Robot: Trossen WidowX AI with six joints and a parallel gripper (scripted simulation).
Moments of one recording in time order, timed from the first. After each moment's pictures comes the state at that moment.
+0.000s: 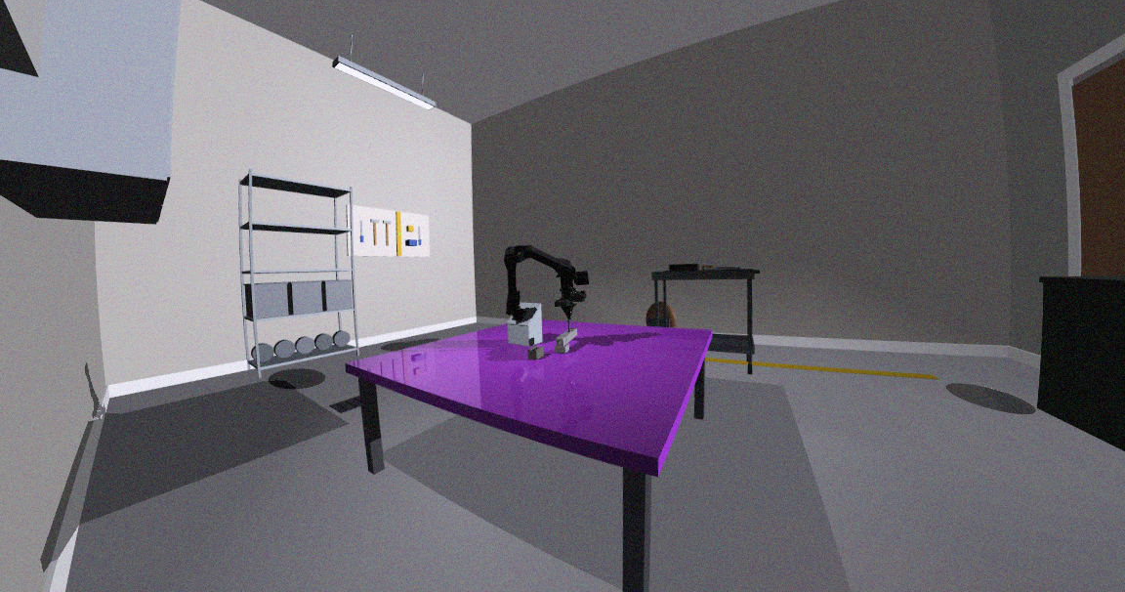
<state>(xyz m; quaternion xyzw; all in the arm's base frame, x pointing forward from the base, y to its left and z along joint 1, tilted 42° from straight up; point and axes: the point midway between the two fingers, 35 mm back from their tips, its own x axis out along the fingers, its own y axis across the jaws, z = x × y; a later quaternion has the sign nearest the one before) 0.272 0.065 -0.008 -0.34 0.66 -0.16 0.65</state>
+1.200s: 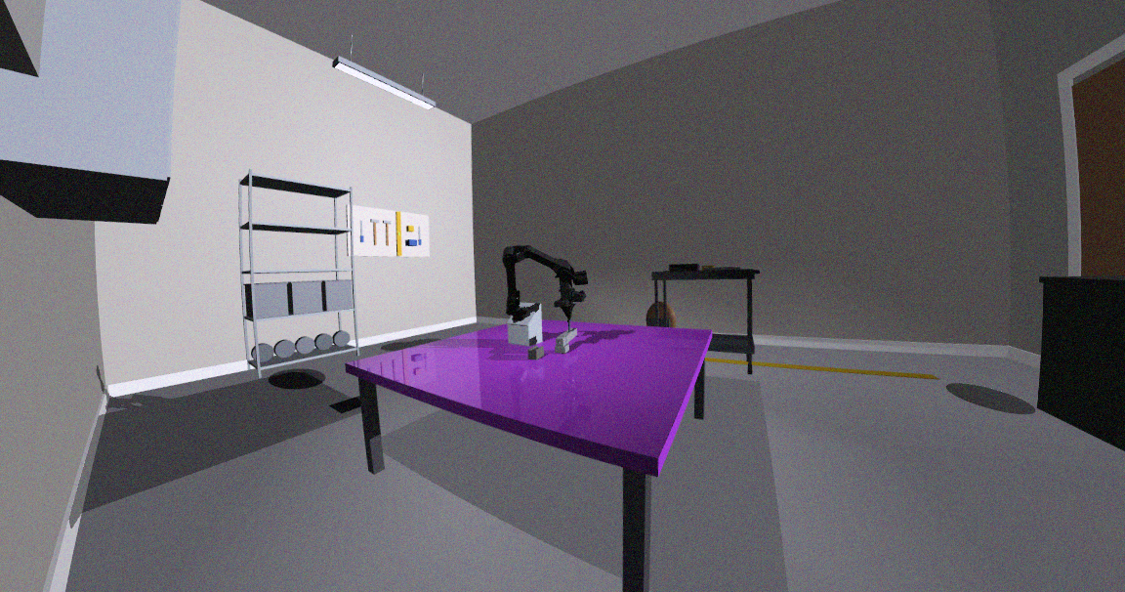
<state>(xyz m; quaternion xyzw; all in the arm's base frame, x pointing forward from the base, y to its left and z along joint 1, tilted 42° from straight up) 0.271 0.064 -0.010 -0.34 0.65 -0.15 0.66</state>
